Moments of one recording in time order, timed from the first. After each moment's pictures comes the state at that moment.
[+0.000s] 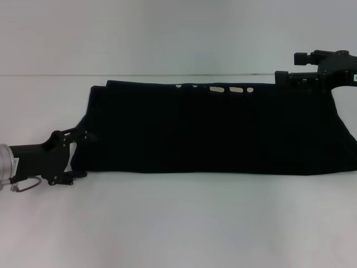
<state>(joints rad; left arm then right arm) -0.63 -2.02 0.37 0.54 2.40 1.23 -2.97 0.74 1.93 -0.60 -0.66 -2.05 -1.40 1.61</state>
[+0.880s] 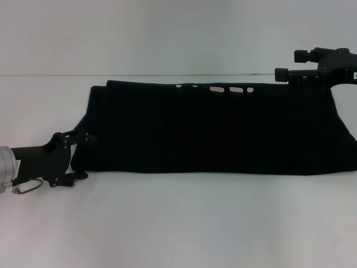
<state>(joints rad) -0.62 -2.03 0.37 0.54 2.40 1.22 -2.96 0.74 1.93 -0.60 -0.66 -2.04 -1.39 1.61</state>
